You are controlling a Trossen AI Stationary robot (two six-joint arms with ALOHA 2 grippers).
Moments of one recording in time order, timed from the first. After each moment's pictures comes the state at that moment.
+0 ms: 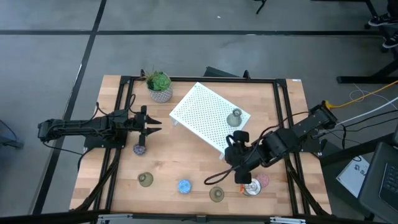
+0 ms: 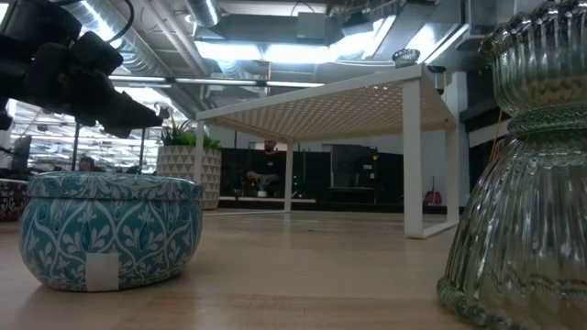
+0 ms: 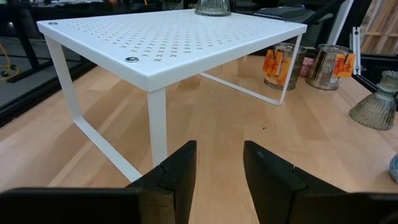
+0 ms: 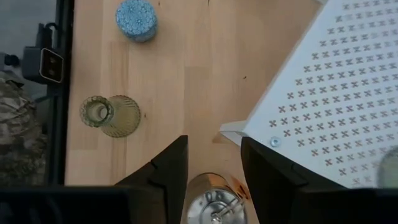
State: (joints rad) left arm 0.16 0.24 0.01 0.03 0.04 -0.06; right arm 0.55 1.67 1.72 -1.23 0.26 0.48
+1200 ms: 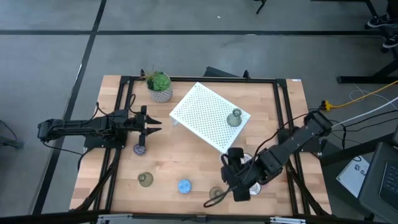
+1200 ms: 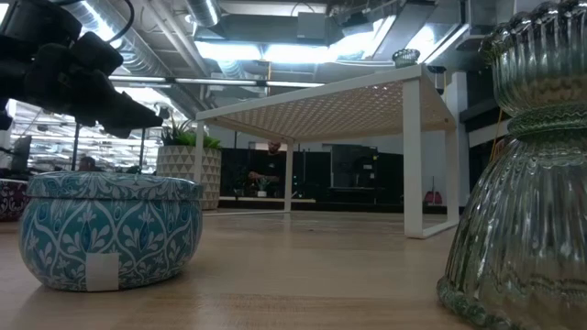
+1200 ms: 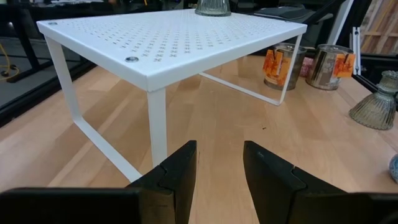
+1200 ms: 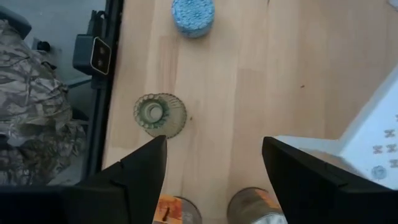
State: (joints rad) left arm 0.16 0.24 0.01 0.02 0.04 -0.06; right arm 0.65 1.78 1.72 -1.11 0.23 0.51
